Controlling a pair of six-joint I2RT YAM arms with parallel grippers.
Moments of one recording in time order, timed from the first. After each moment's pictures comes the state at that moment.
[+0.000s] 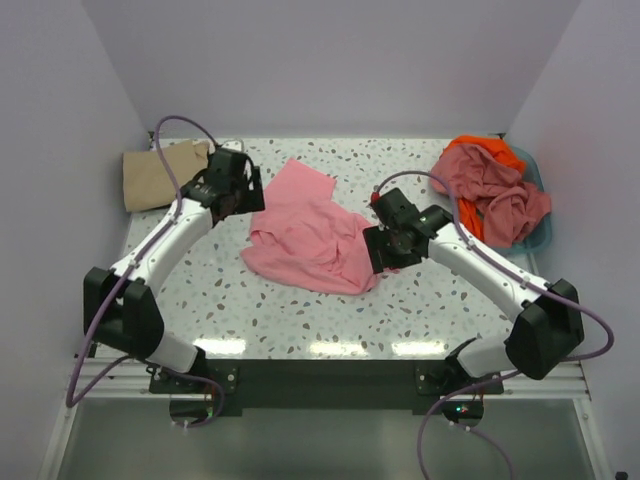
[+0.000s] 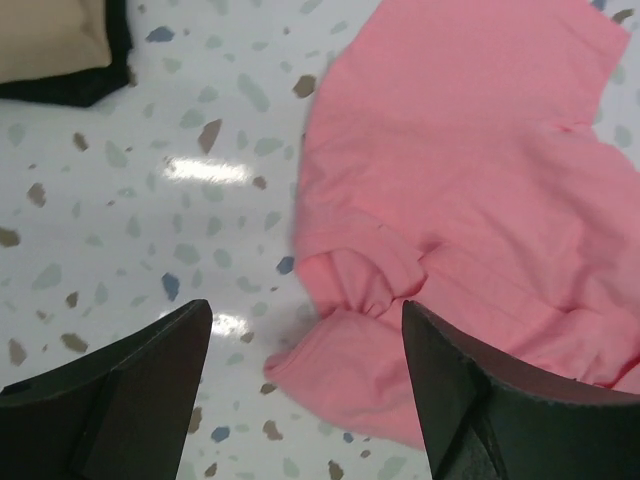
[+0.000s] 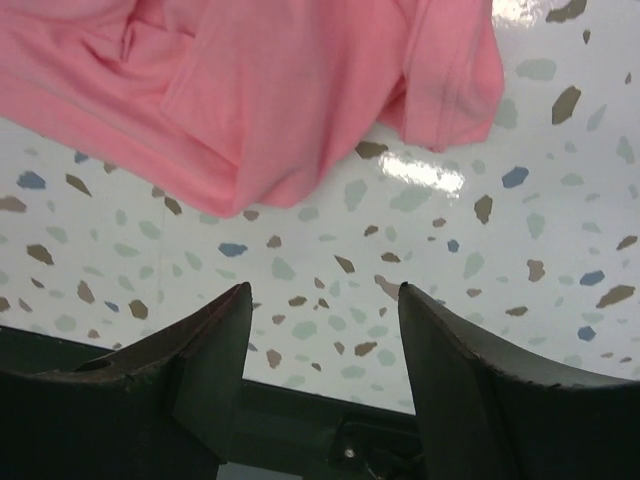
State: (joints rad) left arm -0.32 1.46 1.23 -0.61 -0.27 -0.38; right arm 0.61 1.39 1.15 -0.97 0.11 0.34
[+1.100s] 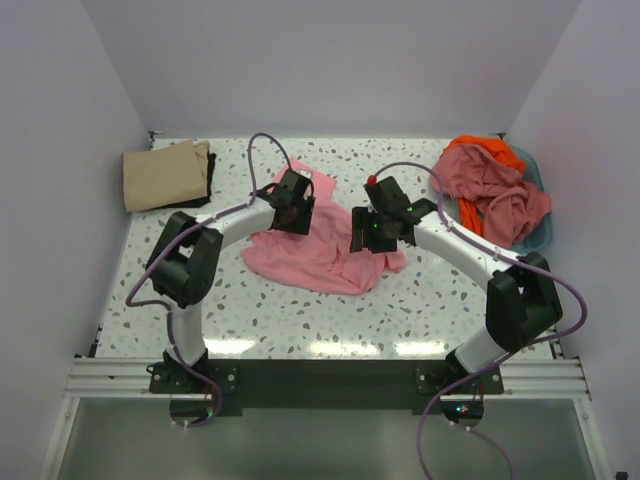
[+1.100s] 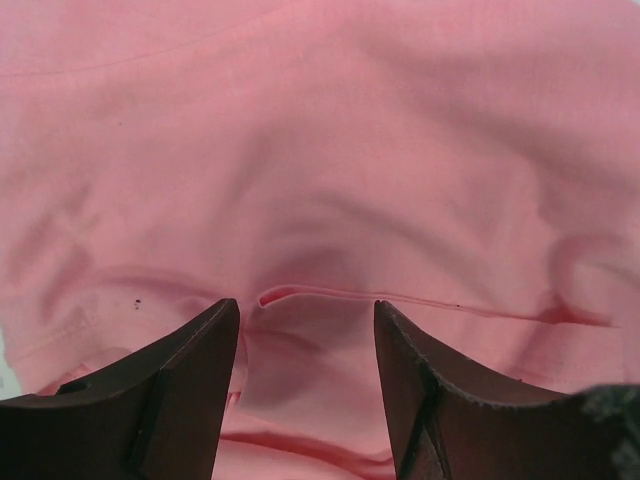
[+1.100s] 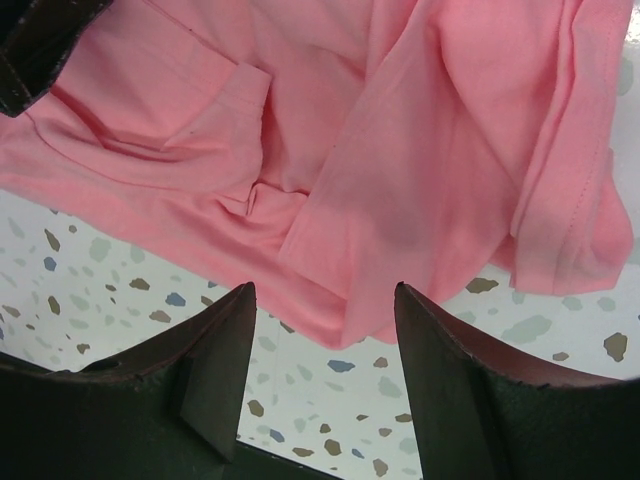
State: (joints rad) left arm -0.54 1.93 1.33 -0.38 -0.18 -0.29; right arm 0.55 1.57 1.16 -0.62 -0.04 0.51
